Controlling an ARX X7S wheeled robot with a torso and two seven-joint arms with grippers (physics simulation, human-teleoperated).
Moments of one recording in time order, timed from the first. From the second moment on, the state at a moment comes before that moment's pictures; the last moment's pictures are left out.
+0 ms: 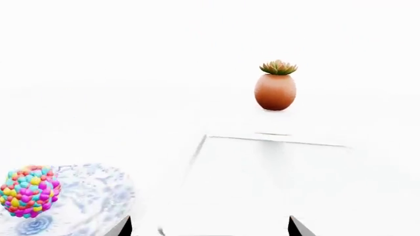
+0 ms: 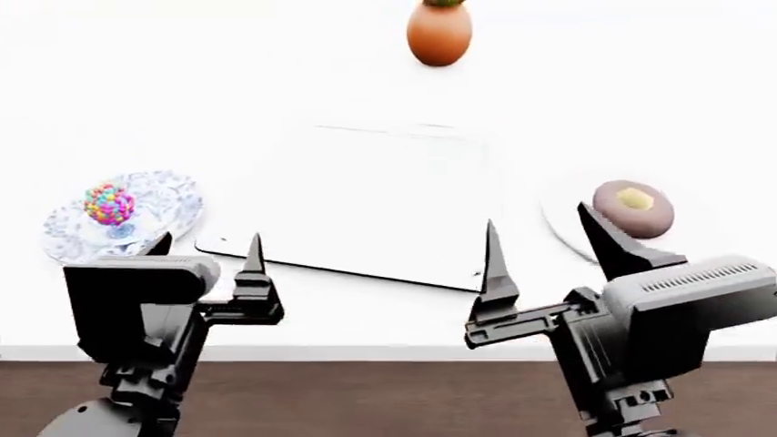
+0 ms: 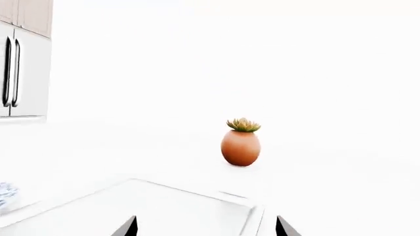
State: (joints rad) left arm -0.21 -0.24 -0.08 0.74 -0.40 -0.85 -0.15; right arm 0.16 0.19 -0.02 -0.88 0.18 0.72 -0.02
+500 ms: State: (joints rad) left arm -0.86 -0.46 -0.32 0.62 -1.36 -1.47 -0.65; right arm 0.89 0.49 0.11 -0.59 1.38 1.43 0.69
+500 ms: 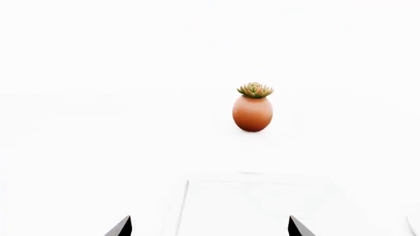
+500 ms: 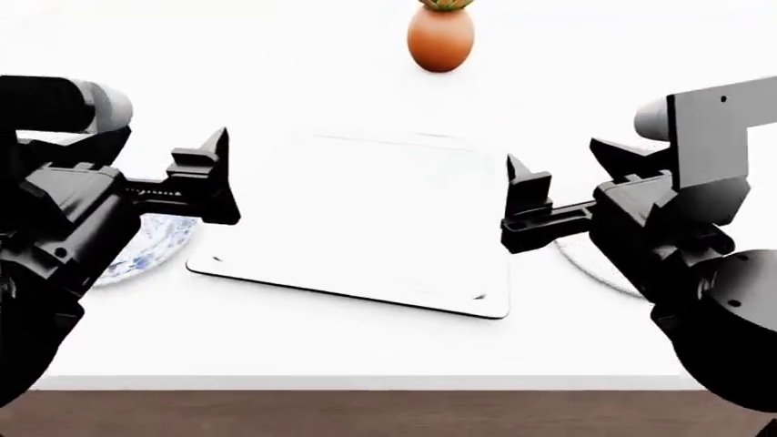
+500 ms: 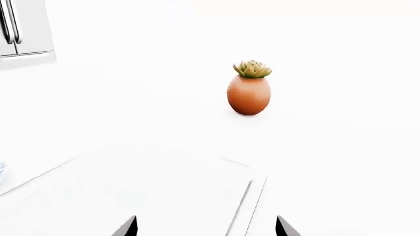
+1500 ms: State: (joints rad) left arm -0.92 -0.63 -0.24 0.50 -1.83 -1.40 -0.98; right arm 1.05 0.61 0.01 -0.53 1.62 1.44 0.78
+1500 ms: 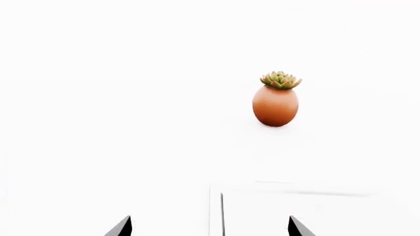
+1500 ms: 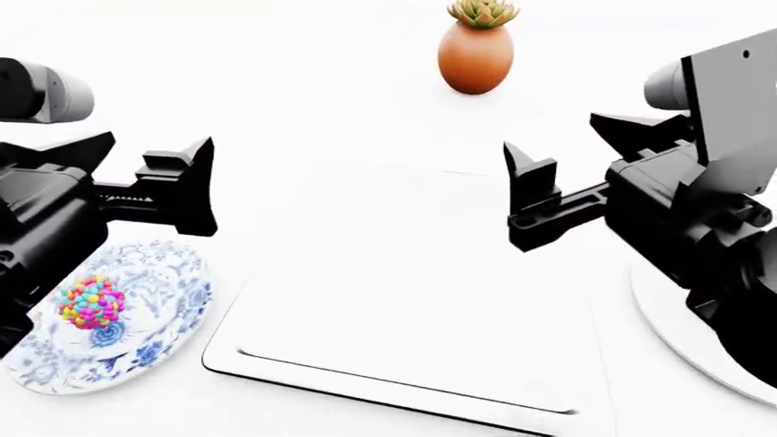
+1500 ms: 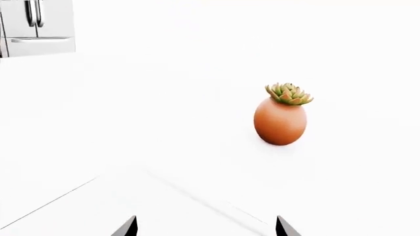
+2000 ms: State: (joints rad) left arm -0.87 -0.61 -0.21 0.49 -1.55 -1.39 -0.76; right arm 1.02 1.06 -0.12 -0.33 2.04 1.46 0.99
